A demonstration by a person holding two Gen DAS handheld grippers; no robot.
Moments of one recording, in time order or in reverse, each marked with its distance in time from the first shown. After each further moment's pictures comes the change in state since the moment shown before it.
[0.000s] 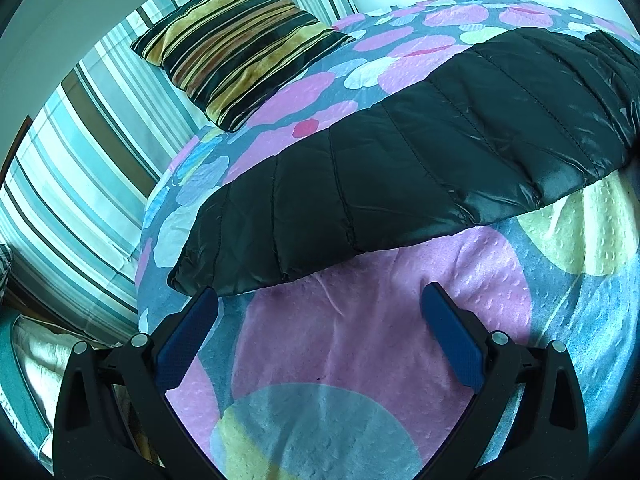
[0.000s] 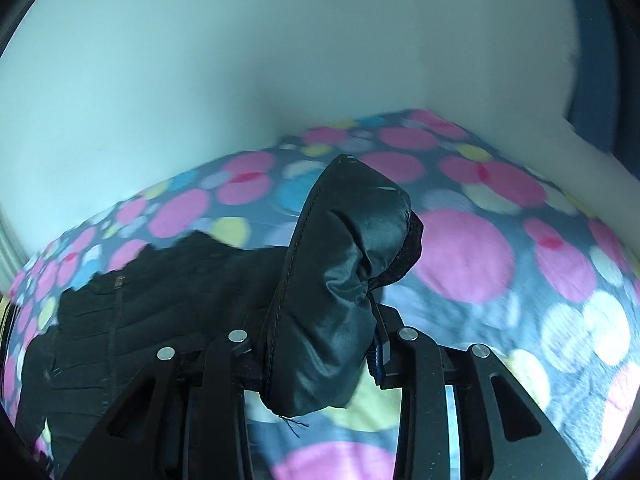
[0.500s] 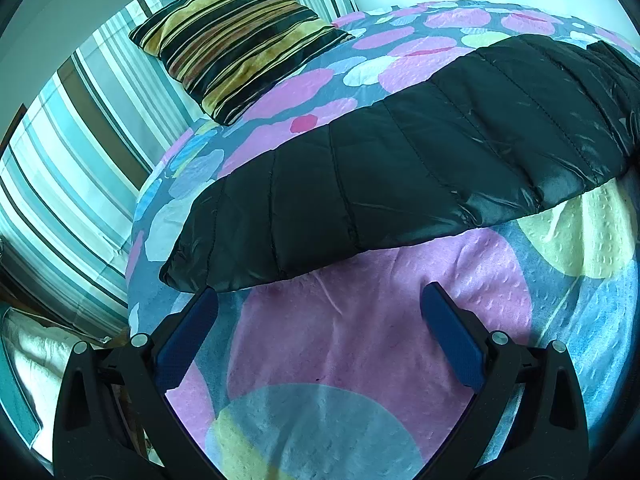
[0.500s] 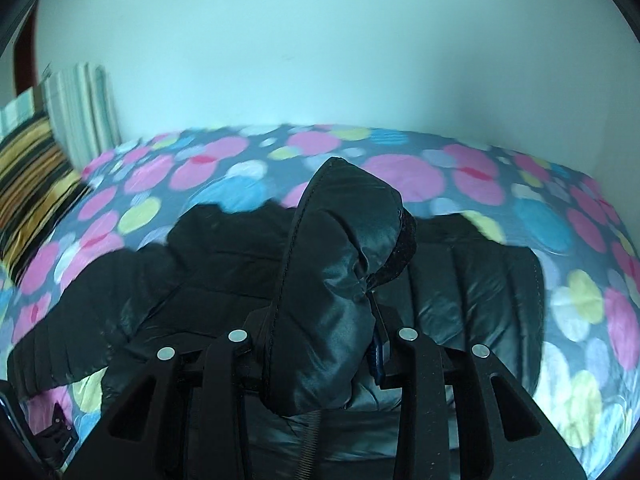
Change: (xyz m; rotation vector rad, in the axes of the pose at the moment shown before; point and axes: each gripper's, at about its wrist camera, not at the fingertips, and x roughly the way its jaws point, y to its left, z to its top) left arm 0.004 0.005 0.000 -0.029 0.015 -0.040; right arm 0.032 0.276 -0.057 -0.405 0.087 0.296
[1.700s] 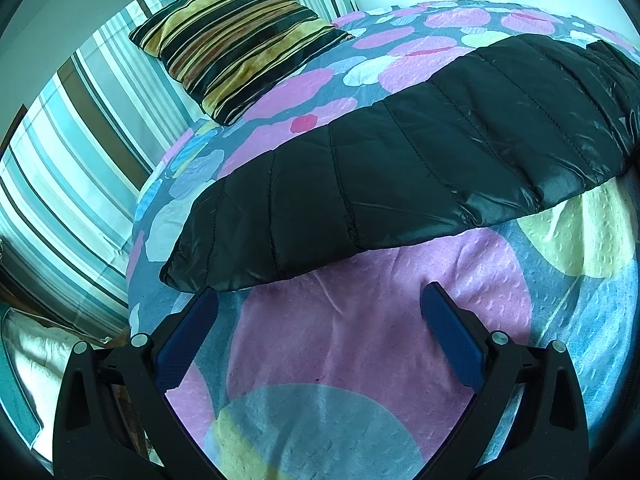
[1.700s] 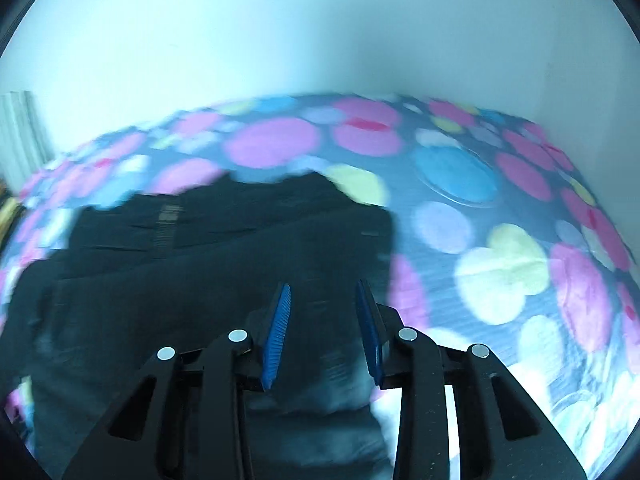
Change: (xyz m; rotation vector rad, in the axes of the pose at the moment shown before) left arm 0.001 -0.004 -0.002 0.010 -0.003 0.012; right arm 0.018 -0.165 -0.018 0.163 0.110 -0.197
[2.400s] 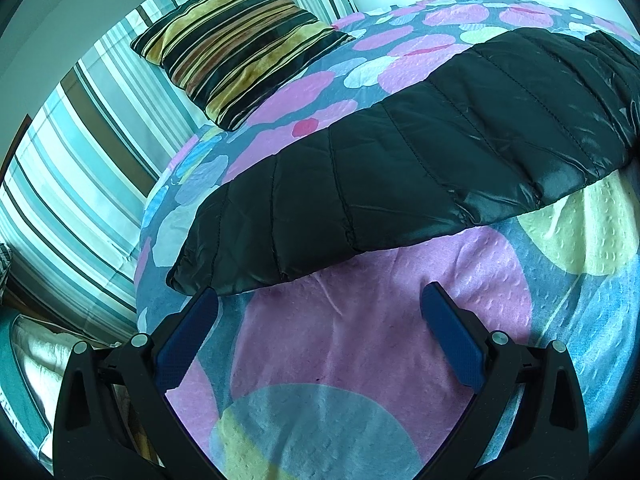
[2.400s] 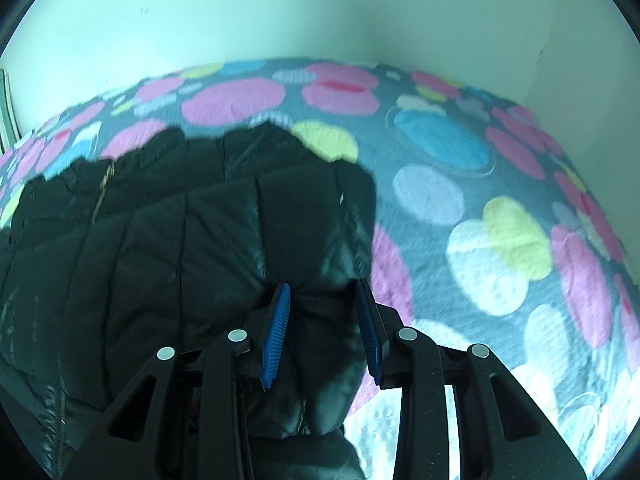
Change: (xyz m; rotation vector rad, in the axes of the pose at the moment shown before) left arm -0.005 -0.009 -0.003 0.024 -0.008 0.033; right arm 0.037 -0.008 -0.016 -0.017 0.029 -0.093
